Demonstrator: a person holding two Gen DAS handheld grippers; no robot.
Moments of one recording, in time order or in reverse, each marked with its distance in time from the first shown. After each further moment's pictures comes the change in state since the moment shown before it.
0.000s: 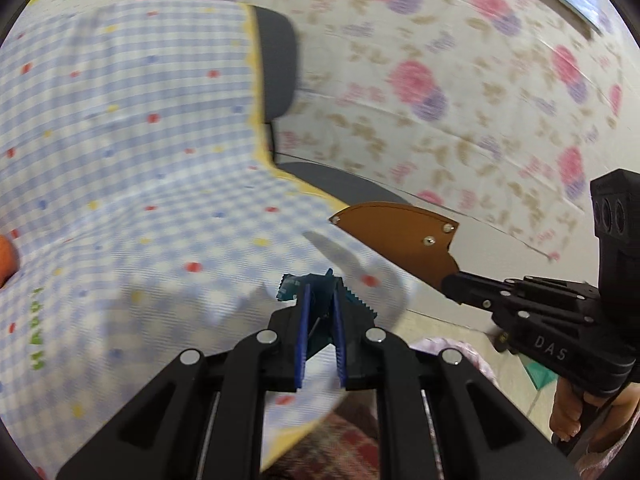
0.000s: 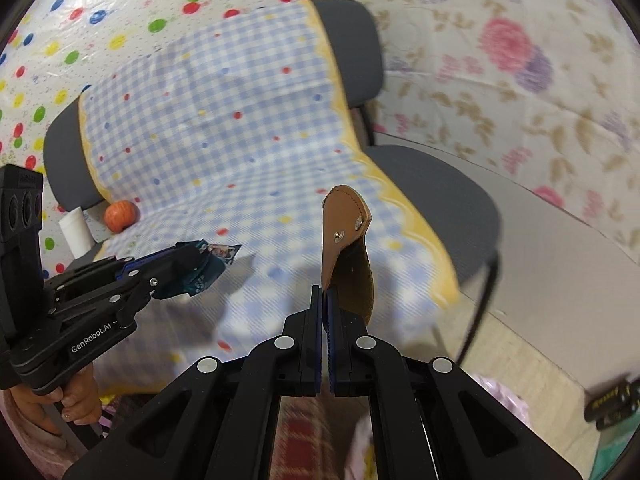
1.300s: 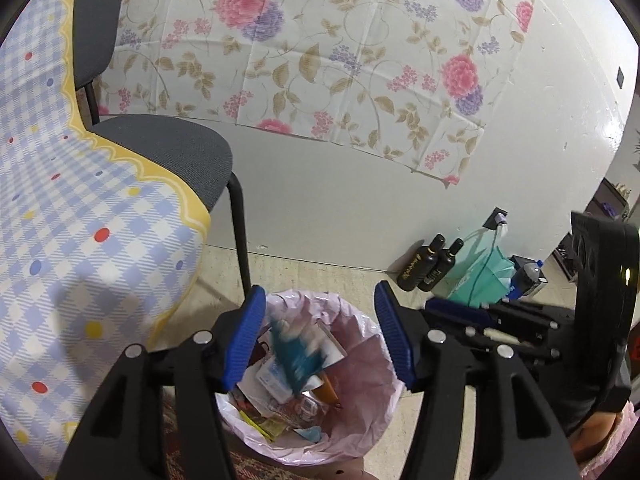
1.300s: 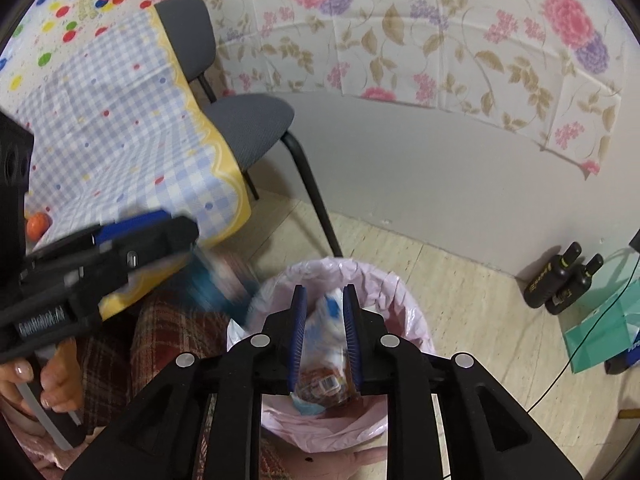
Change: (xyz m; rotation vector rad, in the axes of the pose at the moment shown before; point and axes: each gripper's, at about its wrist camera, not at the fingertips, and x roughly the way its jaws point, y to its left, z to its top) left arm 0.058 -0.149 -0.041 0.157 0.180 -0.358; right arm -0.078 -0.114 -0.108 0.266 0.073 -0.304
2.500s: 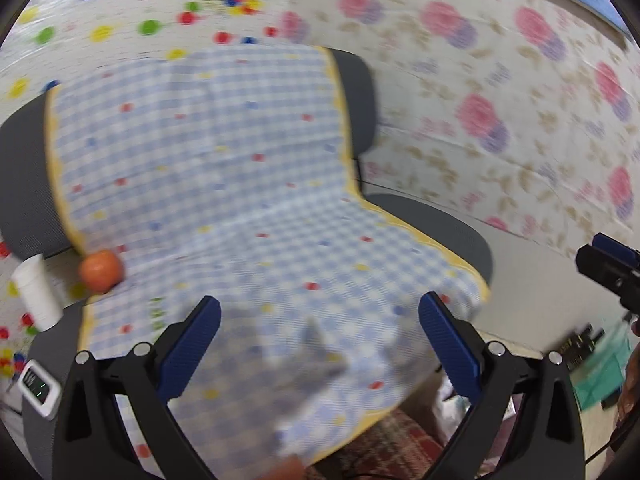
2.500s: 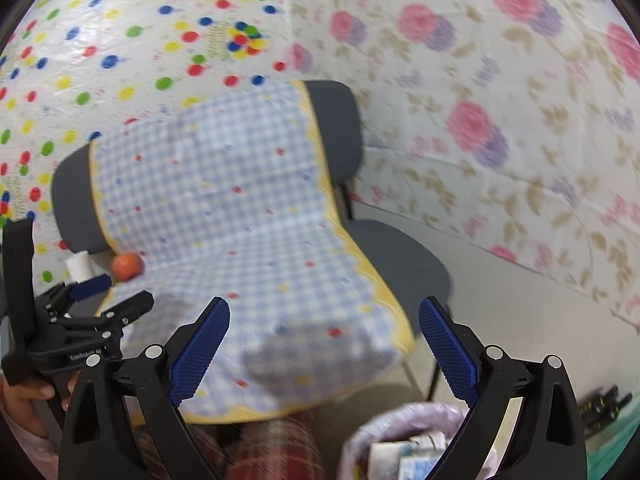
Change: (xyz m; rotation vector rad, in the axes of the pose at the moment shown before) left arm -0.209 0.126 0.002 -0.228 -0.234 0.693; right arm -0.066 0.165 0.107 -0.251 -0.289 0.270
